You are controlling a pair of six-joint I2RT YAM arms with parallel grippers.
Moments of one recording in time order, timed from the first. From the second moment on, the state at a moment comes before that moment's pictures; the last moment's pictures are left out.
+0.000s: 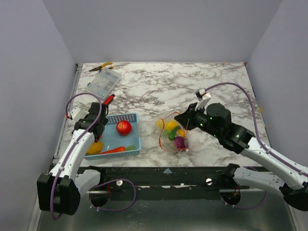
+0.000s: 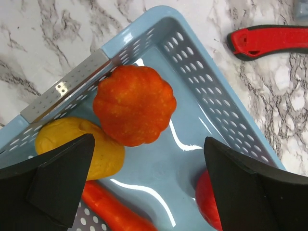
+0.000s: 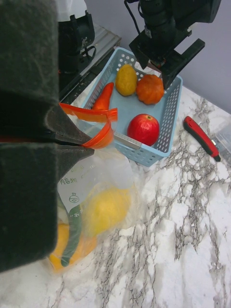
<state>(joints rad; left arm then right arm) -0.17 1.03 0.76 -0.83 -0.60 -1.09 0.86 0.92 0.90 -0.28 0.08 0.51</state>
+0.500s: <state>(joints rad) -0.03 1.20 0.82 -0.89 -0.51 -1.27 0.86 0.92 0.90 -0.28 0.09 0.50</state>
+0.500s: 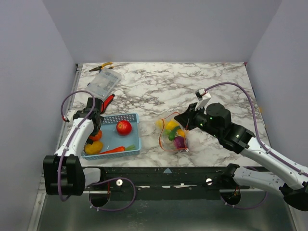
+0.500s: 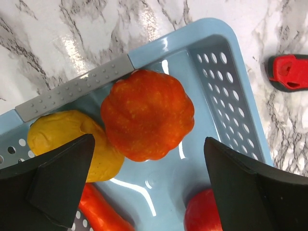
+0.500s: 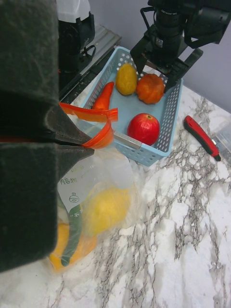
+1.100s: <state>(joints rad) 0.04 1.37 0.86 -0.89 -0.41 -1.27 0.86 0.94 0.90 -0.28 0.09 0.50</state>
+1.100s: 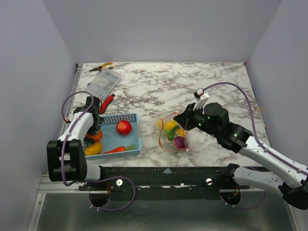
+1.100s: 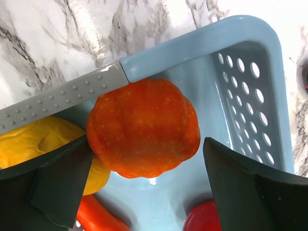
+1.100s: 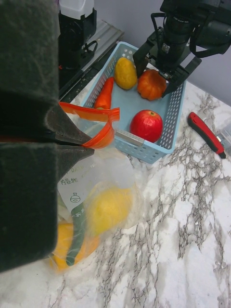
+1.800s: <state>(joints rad) 0.05 1.00 0.78 -0.81 -0.33 -1.18 0.86 0.95 0.90 -0.28 0.08 0.50</state>
